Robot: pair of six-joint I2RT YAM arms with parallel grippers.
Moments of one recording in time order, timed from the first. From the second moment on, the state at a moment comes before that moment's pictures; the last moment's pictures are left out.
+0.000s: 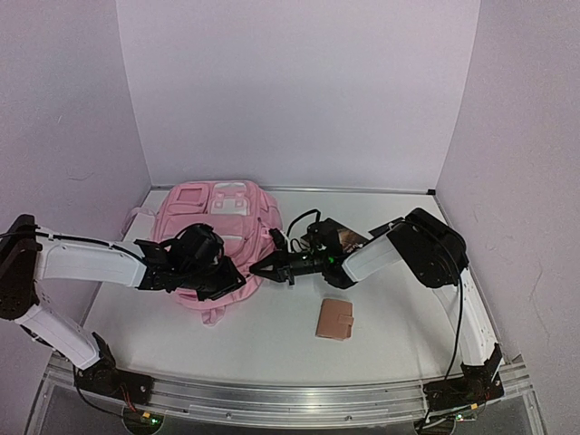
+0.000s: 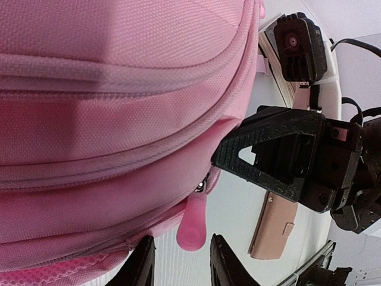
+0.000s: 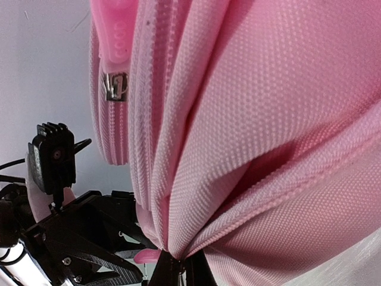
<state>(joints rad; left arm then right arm) -0.88 1.45 0.78 -0.15 -0.06 -1.10 0.78 2.39 1.38 0.77 -0.84 1.13</state>
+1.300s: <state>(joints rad) -0.84 1.47 0.85 -0.23 -0.01 -1.07 0.79 2.39 1.38 0.80 -0.86 1.14</state>
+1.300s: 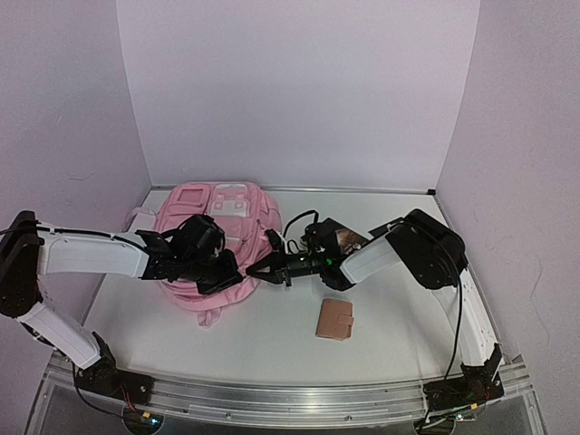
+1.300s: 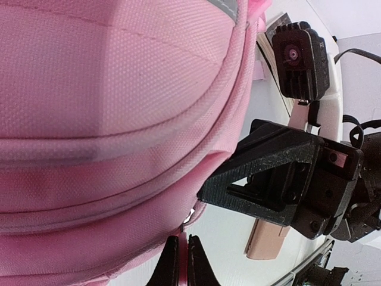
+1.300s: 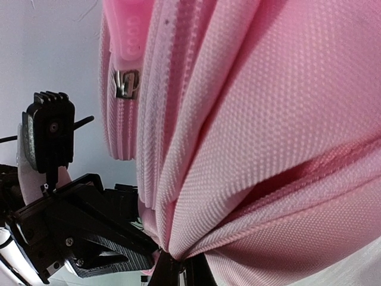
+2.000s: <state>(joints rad) -0.88 1.30 0.84 -0.63 -0.20 -1.11 0.69 2.39 1.45 0.58 -0.91 1.01</state>
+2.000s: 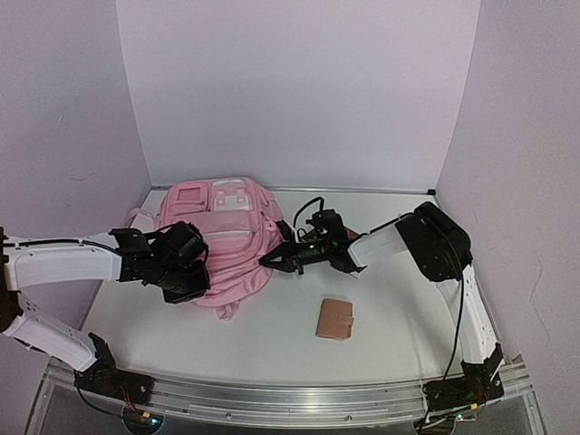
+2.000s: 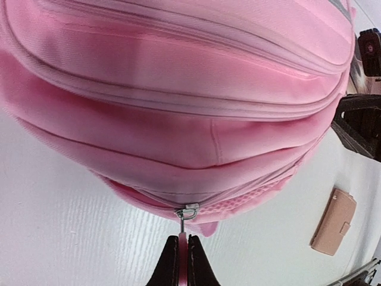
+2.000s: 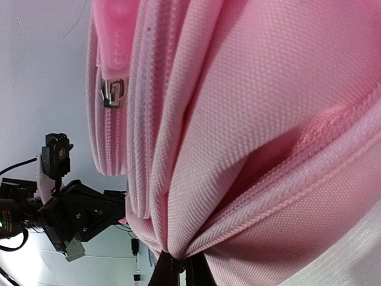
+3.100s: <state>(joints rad) -0.90 1.56 0.96 -0.26 -0.03 -0.89 0.75 2.14 1.39 0.05 -0.84 0.73</state>
